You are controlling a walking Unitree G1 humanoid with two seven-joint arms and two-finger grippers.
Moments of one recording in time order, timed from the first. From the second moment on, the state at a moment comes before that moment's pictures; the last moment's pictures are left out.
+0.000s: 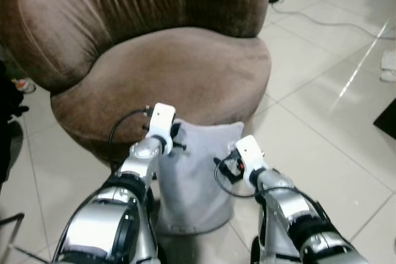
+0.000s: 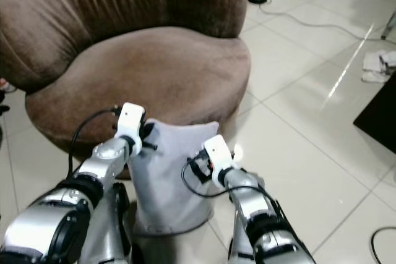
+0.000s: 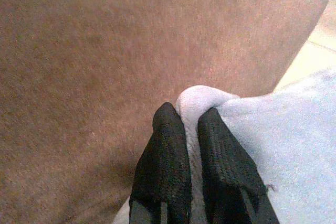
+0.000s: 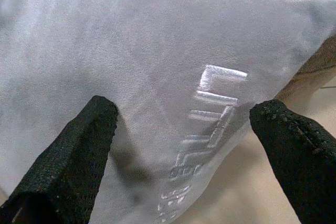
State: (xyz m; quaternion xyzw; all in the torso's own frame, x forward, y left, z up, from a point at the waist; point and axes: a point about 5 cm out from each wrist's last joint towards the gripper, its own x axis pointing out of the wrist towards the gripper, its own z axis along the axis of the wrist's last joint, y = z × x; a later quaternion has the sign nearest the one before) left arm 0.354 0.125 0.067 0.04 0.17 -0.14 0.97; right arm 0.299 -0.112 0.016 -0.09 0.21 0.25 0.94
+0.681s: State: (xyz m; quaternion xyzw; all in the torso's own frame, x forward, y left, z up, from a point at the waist) left arm 0.360 0.112 0.124 0.01 0.06 -0.15 0.99; right arm 0.303 -0.113 0.013 -0.09 0.20 0.24 0.95
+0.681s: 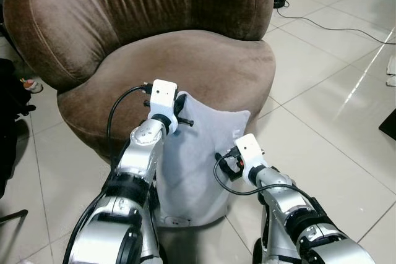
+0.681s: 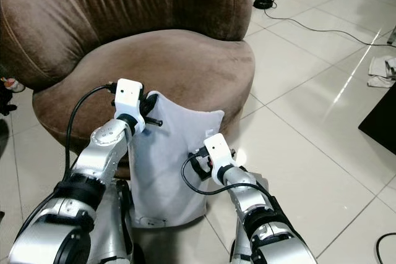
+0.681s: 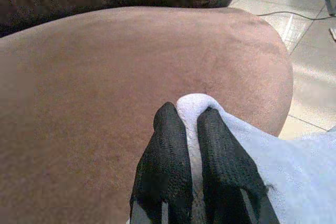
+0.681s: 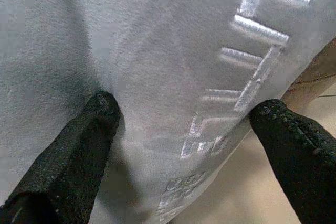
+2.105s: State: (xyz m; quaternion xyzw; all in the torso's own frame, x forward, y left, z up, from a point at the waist) left arm 0.347 0.114 0.127 0.00 0.06 -0.13 0.99; right arm 0.299 -0.122 0.008 -0.08 0.21 0.22 0.95
